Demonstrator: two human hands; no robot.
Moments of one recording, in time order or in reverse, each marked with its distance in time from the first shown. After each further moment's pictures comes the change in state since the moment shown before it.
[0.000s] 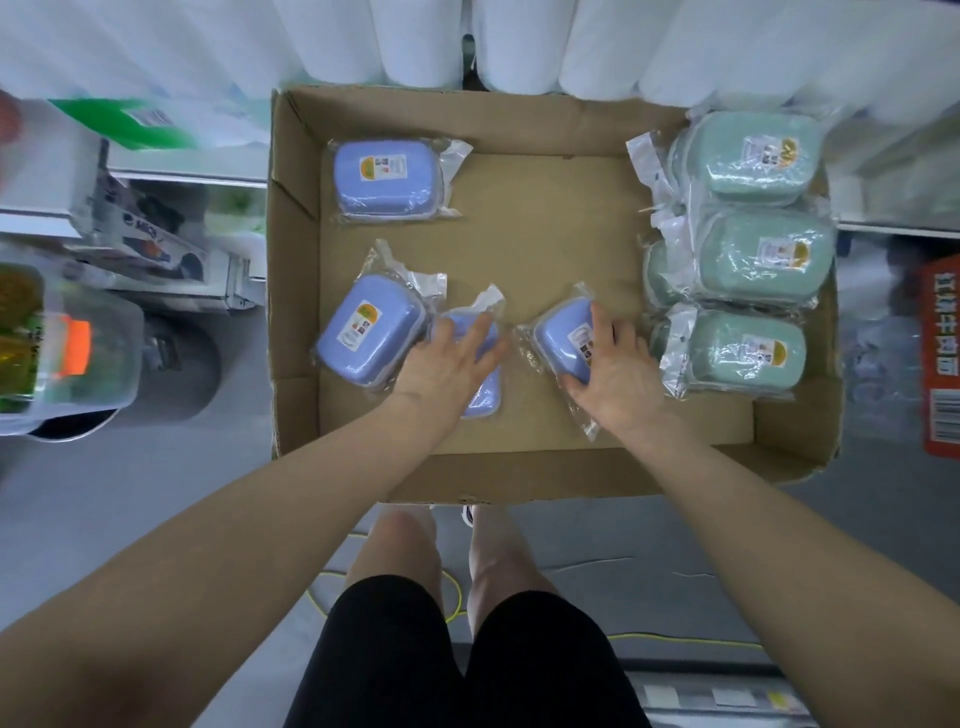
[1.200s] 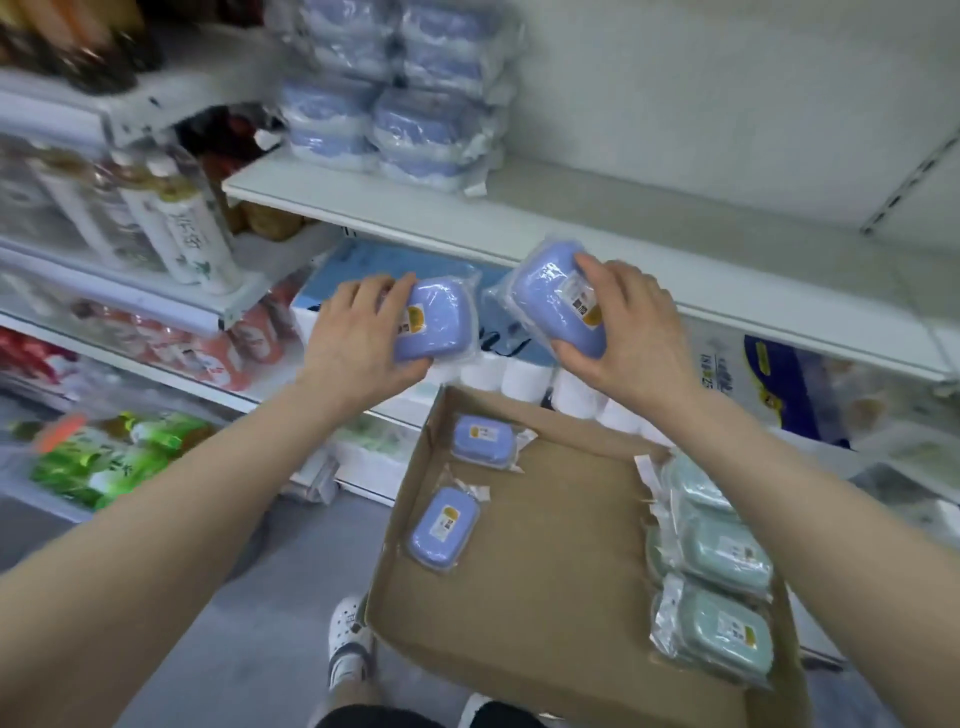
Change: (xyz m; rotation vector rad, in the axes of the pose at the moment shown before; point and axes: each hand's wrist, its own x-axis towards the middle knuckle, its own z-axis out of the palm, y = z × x) left_hand -0.201 -0.211 -0.162 -0.206 1.120 -0.592; right_hand -0.035 -0.175 -0.343 -0.063 0.827 -0.764
